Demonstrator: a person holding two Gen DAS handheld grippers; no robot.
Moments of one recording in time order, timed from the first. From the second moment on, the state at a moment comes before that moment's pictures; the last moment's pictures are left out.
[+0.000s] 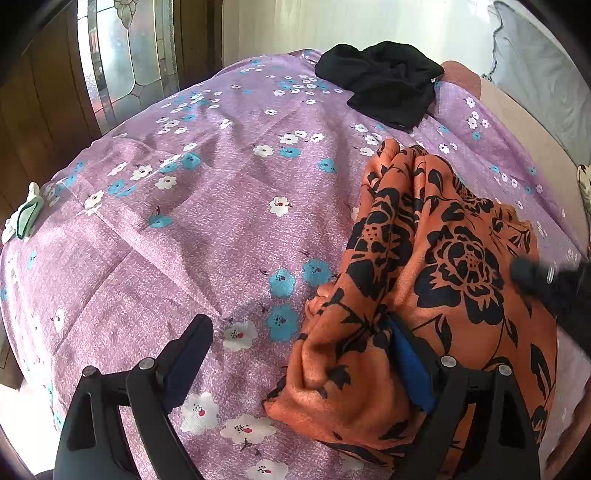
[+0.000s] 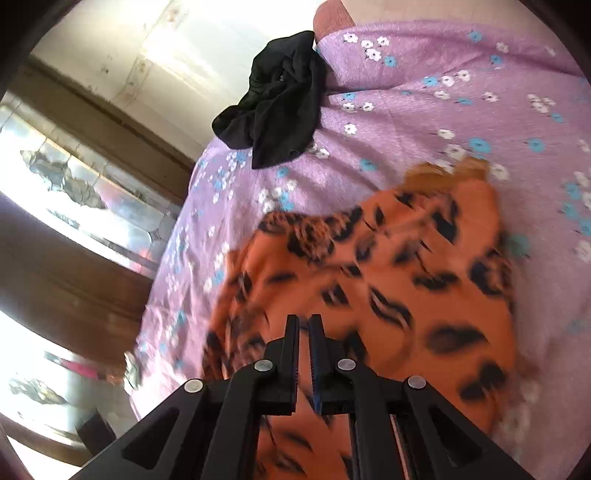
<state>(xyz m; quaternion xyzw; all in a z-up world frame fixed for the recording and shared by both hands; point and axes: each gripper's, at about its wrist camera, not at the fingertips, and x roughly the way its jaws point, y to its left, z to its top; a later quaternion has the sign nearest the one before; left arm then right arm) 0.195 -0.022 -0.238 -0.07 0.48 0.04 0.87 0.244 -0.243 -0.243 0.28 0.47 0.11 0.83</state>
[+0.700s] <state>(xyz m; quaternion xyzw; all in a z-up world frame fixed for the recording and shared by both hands) 0.194 -0.017 -0.245 -0.08 0.48 0.05 0.87 0.221 -0.222 -0.271 0.19 0.41 0.09 0.89</state>
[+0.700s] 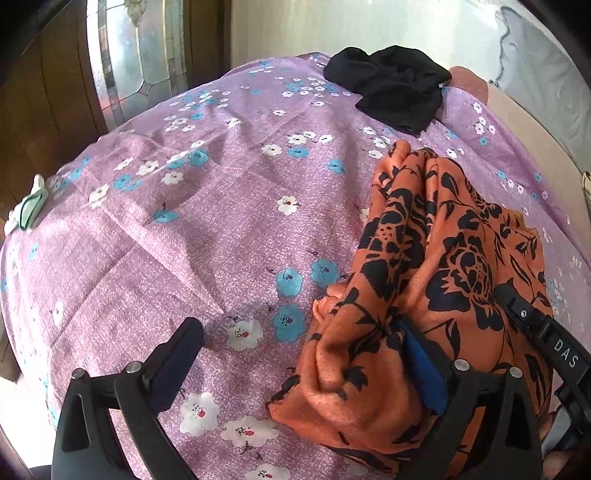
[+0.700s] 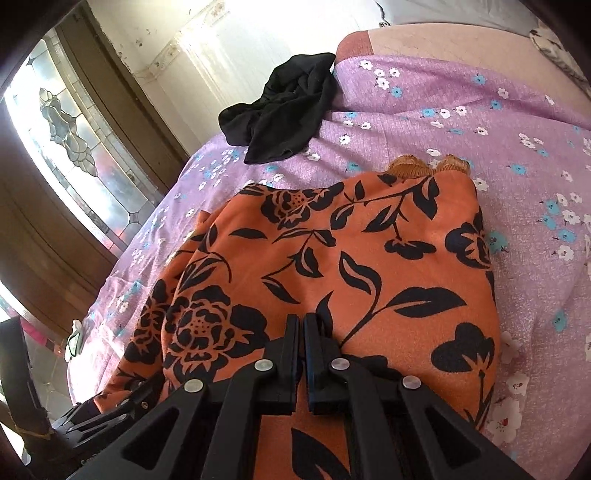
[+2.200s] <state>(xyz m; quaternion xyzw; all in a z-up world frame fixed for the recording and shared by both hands) 0.250 -0.092 -0.222 0.10 0.47 -0.03 0.88 0.178 -0.305 -0.261 0.33 0.42 0.09 0.84</state>
